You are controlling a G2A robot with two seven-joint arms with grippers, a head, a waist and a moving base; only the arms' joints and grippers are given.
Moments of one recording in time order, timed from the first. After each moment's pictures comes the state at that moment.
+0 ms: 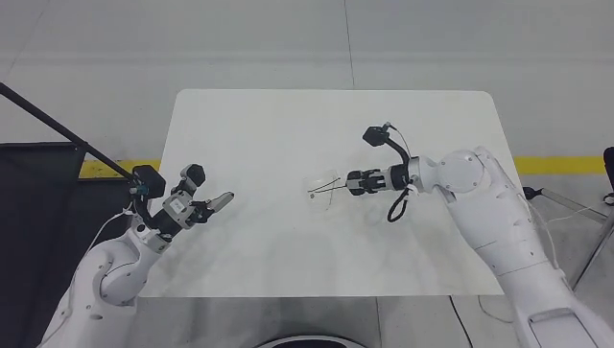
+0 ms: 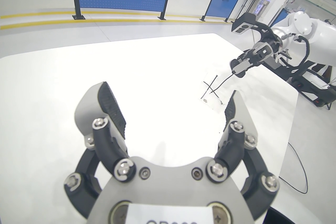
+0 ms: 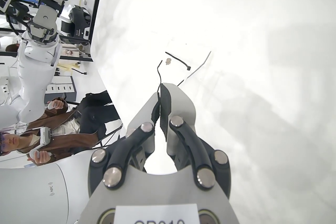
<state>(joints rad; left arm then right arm) 1.53 -1.11 -1.66 -1.67 0.89 -0.72 -0.04 -0.67 -1.17 0.99 -1.16 -0.16 -0.38 1.19</state>
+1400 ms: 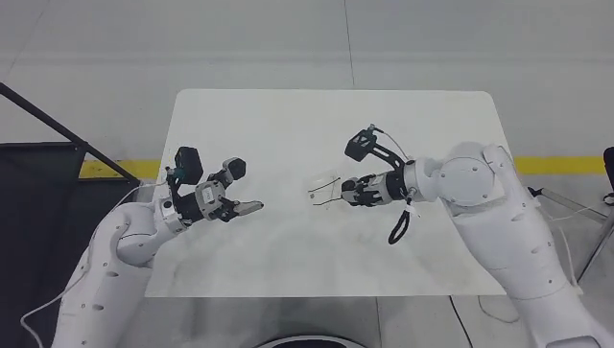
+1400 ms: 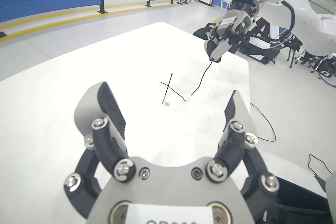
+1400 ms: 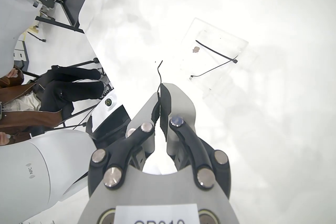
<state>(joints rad) 1.27 -1.08 -1.46 -1.53 0.78 -1.01 -0.21 -0.72 -1.11 1.02 -1.59 -0.31 -0.28 1.34</state>
